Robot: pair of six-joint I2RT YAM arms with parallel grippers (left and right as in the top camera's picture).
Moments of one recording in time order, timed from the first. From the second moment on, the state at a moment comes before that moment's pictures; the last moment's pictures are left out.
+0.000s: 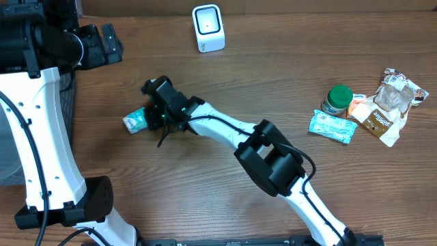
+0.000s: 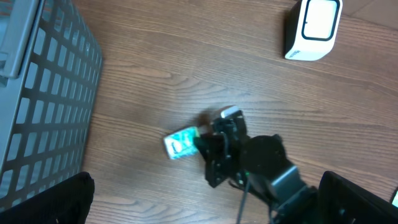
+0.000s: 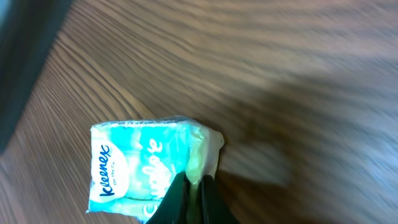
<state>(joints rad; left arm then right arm) 0.08 1.86 2.51 -1.69 0.04 -0.20 0.84 2.46 1.91 -0.31 -0.25 0.44</state>
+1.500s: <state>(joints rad) 0.08 1.86 2.51 -1.69 0.04 -0.20 0.40 2.03 1.62 -0.96 -0.11 0.18</state>
